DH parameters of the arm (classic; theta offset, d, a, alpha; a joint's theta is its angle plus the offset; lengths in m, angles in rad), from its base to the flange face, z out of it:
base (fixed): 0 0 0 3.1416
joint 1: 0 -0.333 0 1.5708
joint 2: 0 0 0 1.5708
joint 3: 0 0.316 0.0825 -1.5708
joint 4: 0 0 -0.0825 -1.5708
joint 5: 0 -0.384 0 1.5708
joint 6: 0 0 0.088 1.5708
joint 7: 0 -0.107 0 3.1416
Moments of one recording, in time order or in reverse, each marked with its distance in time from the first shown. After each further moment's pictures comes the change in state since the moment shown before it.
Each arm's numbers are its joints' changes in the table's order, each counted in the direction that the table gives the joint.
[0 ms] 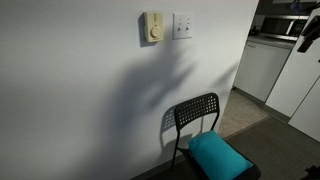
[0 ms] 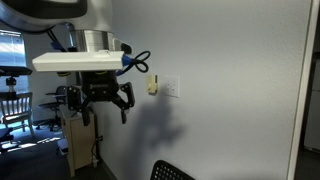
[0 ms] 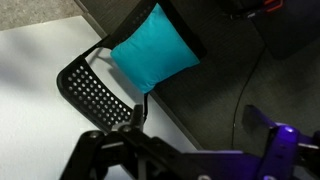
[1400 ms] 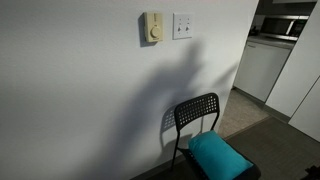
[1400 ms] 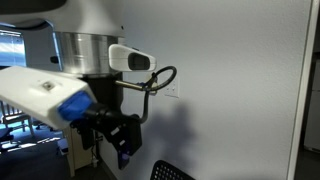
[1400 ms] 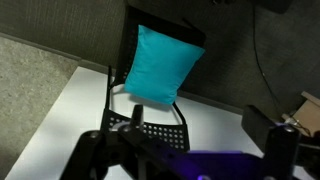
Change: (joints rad) arm 0.166 -0.091 -0.158 0.112 -0.028 0.004 -0.249
